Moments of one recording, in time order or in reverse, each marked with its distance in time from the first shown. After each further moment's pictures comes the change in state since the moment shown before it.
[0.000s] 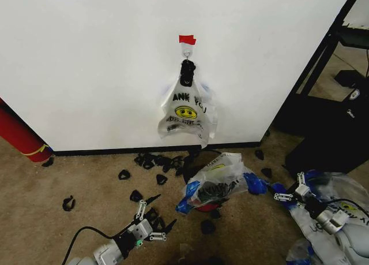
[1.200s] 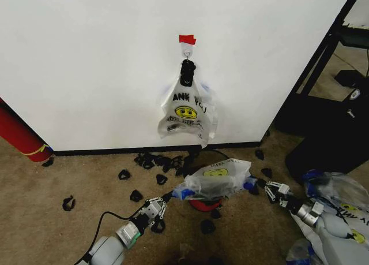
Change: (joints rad) left arm -0.323 -0.049 0.246 0.294 -0.089 0.031 -0.127; right arm 0.324 0.085 -0.134 -0.427 0.244 -0.006 -0.483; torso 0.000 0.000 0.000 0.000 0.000
